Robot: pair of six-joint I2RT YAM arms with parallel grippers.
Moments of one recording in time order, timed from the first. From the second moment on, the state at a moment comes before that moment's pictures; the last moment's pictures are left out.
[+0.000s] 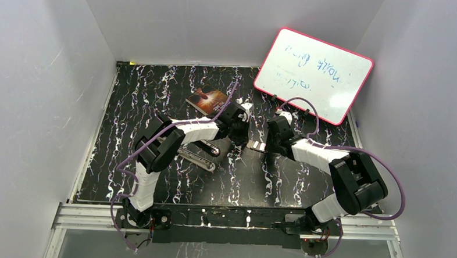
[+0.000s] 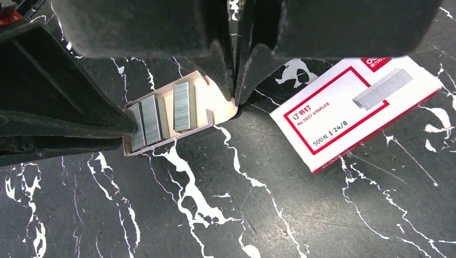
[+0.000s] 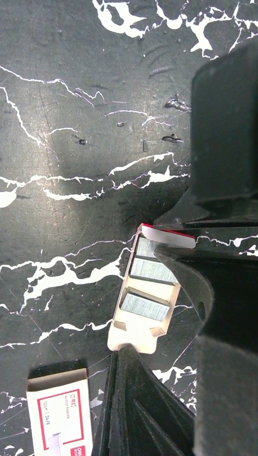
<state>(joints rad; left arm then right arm) -0.77 2.05 1.32 -0.11 0.17 -0.41 0.55 1.48 0.71 -0.14 0.20 0.56</state>
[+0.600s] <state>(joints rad) -0.78 2.05 1.32 -0.09 0.20 -0.44 0.54 1.48 0.71 -0.14 0.22 0.56</state>
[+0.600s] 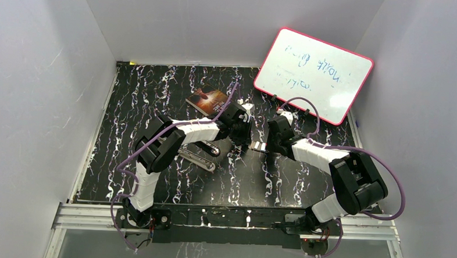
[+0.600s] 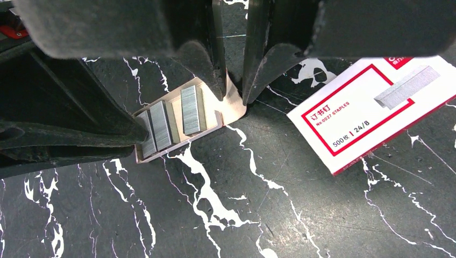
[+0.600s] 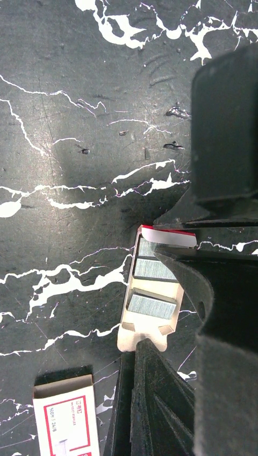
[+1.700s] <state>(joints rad) -0.80 2.01 1.26 -0.07 0.15 -0.49 0.54 1.49 0.71 -0.14 0.22 0.56</state>
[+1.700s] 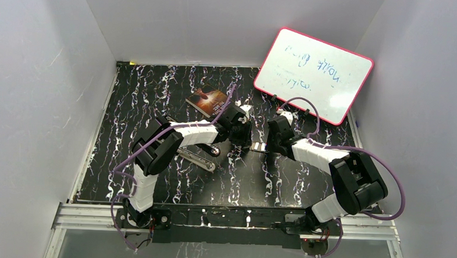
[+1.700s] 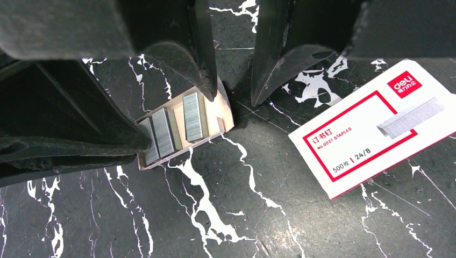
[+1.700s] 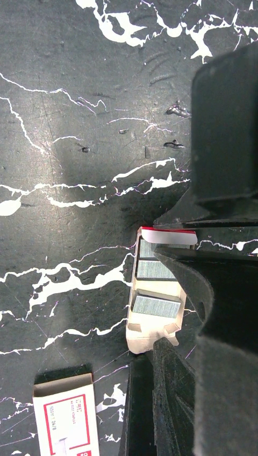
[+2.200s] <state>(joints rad) -0.80 2.01 1.26 -0.07 0.19 -0.52 0.54 1.49 0.71 -0.14 0.22 0.56</state>
